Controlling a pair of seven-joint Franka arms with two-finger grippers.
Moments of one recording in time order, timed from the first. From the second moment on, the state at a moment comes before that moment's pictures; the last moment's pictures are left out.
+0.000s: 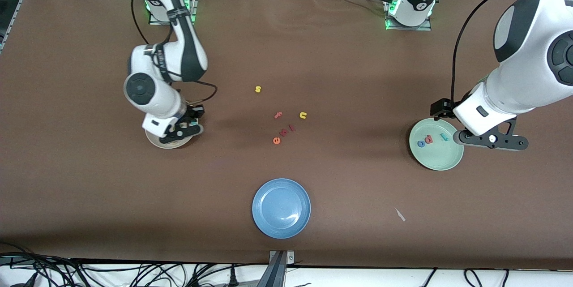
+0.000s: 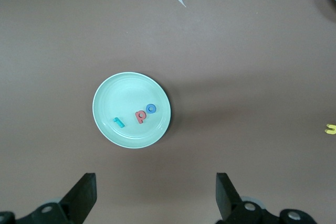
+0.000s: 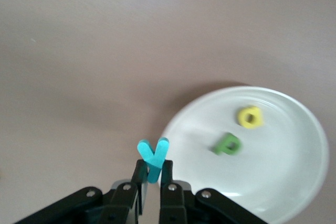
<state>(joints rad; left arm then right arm) 0.00 0.39 -0.24 -1.25 0.16 1.49 -0.11 0.92 0.46 -0.67 -1.91 0.34 2.11 -0.26</state>
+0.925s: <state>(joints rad) 0.00 0.39 -0.24 -1.26 0.16 1.49 -0.11 0.82 0.47 -0.80 -1.92 0.34 1.98 -0.42</state>
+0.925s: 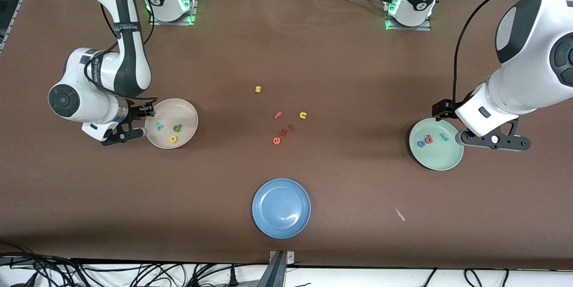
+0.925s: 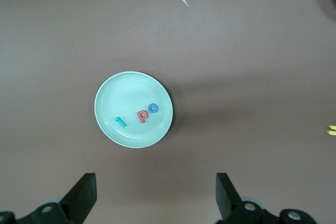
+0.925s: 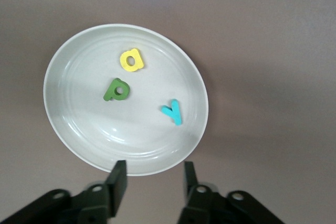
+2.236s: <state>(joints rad) 0.00 0.39 -0.24 -1.26 0.16 1.49 -0.11 0.69 0.53 -0.80 -1.31 0.39 1.55 -0.16</state>
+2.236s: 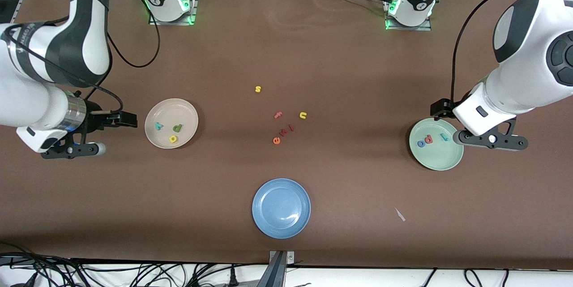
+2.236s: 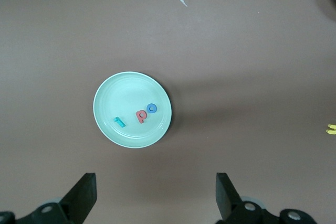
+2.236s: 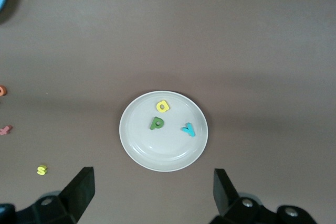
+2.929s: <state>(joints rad) 0.09 0.38 -0.24 -1.26 0.04 1.50 -0.09 0.51 0.47 -0.50 -1.27 0.19 1.55 -0.11</state>
